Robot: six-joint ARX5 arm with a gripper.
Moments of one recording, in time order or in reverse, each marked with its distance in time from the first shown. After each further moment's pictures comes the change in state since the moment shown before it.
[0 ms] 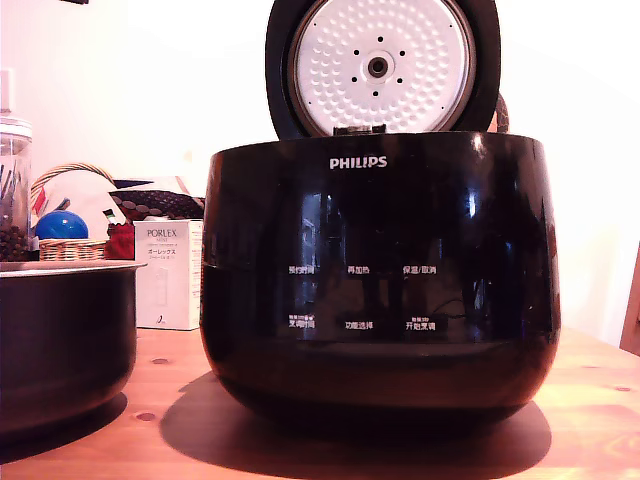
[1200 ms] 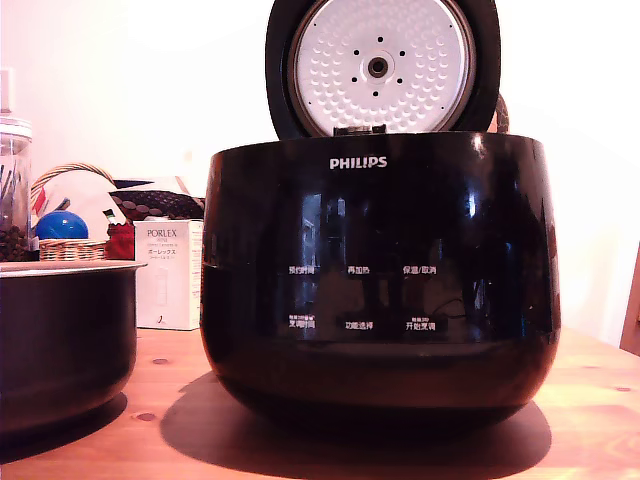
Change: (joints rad) arm 0.000 0.005 0.251 -1.249 0.333 0.336
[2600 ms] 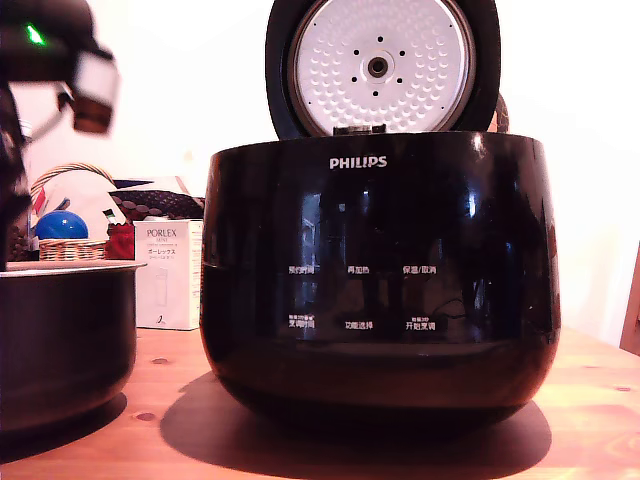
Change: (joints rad) arm -0.082 0.563 0.000 0.148 -0.166 0.161
